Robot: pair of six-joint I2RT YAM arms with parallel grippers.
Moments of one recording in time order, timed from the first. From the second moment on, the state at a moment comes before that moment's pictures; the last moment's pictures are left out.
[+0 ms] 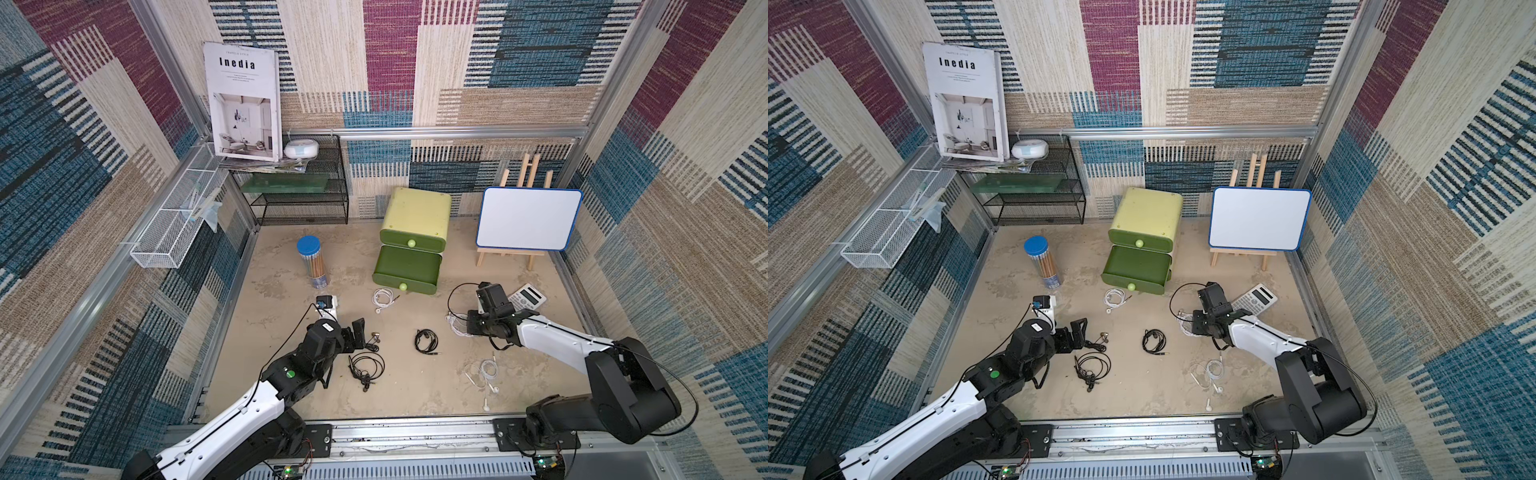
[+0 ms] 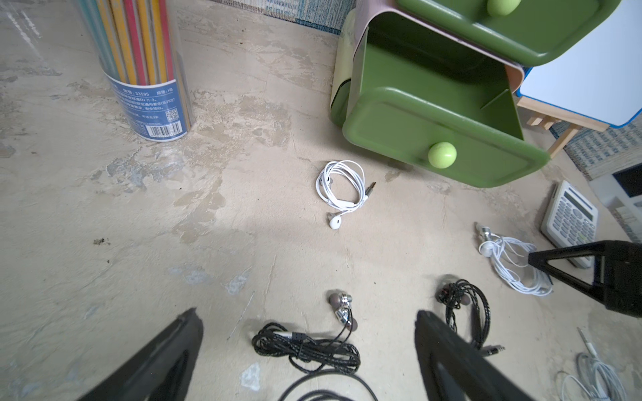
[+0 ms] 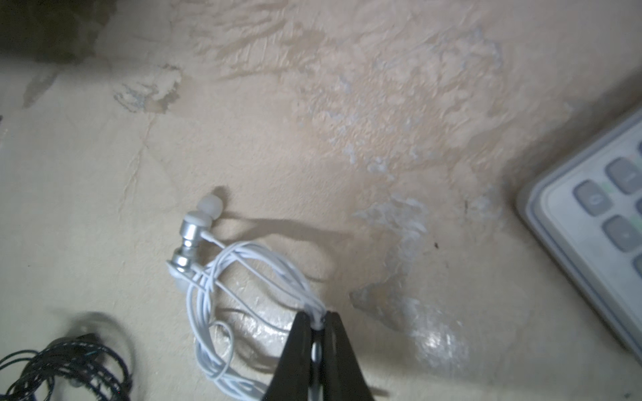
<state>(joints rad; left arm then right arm) -0.66 0.76 0.43 -0.23 -0.31 -0.54 0.40 1.37 0.62 -0.27 0.05 0.44</state>
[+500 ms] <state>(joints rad) -0.66 0.68 0.43 -0.27 -0.29 -0.53 0.40 1.11 0.73 -0.39 -0.05 0.39</state>
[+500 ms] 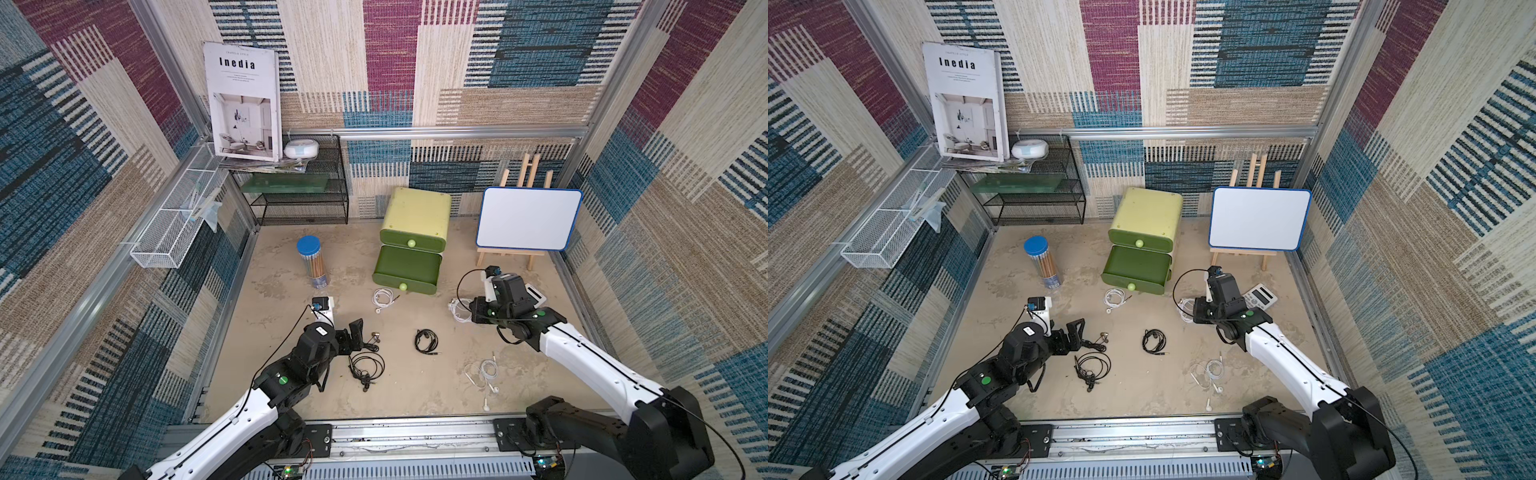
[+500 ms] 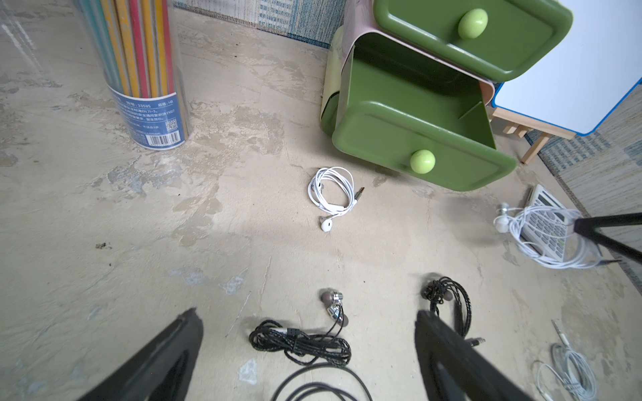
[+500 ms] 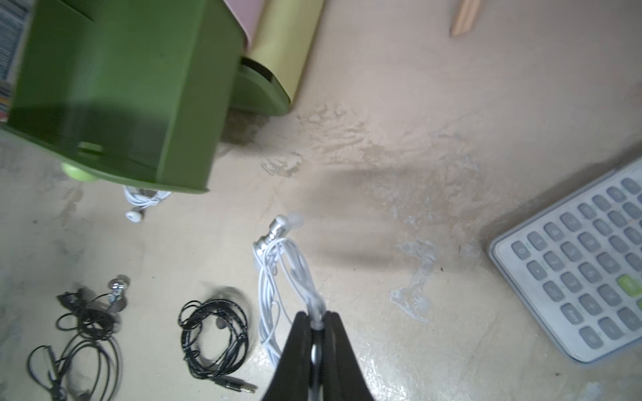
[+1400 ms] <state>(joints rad) -0.66 0.69 0.45 -0.31 -0.28 -0.52 0.50 1.26 0.99 -0.14 -0.07 0.14</state>
